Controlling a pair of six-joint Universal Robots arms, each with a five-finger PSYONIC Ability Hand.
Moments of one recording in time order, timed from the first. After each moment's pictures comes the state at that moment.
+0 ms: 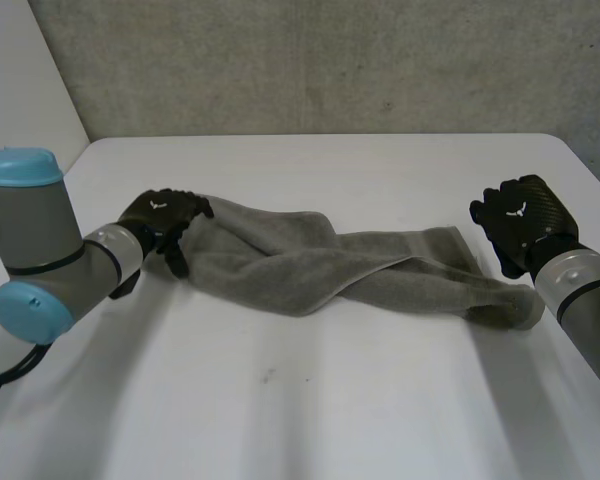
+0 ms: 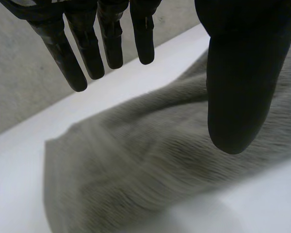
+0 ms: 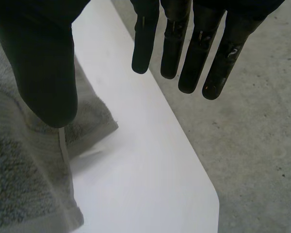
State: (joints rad) left arm 4.46 -2.19 -1.30 3.15 -1.30 3.42; right arm 1.76 -1.32 1.77 -0.28 1.38 2.38; left_hand 0.38 0.38 0.38 0.38 0.21; right_hand 0.48 0.55 0.54 0.55 0.37
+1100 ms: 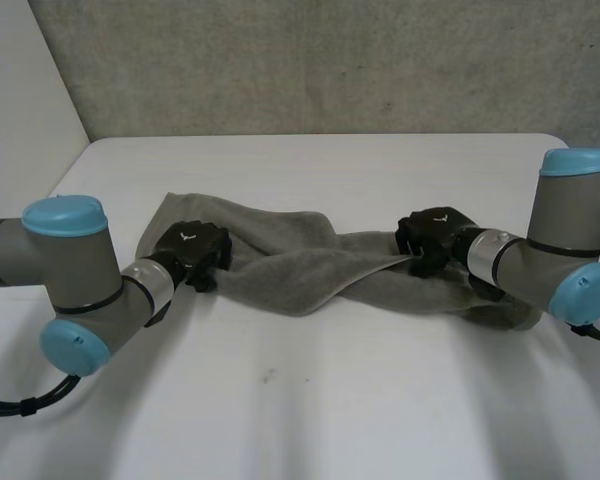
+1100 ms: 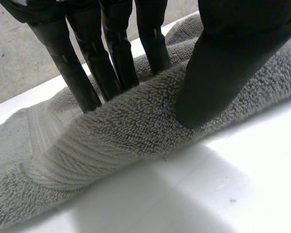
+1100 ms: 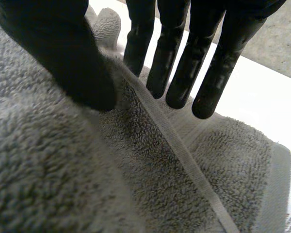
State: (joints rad) left arm 4.40 -2.29 -1.38 3.31 -1.30 3.39; right arm 1.81 -0.70 1.00 0.19 1.12 2.81; left_hand 0.93 0.92 0.92 0.92 0.75; right_hand 0.87 1.01 1.01 1.01 0.81
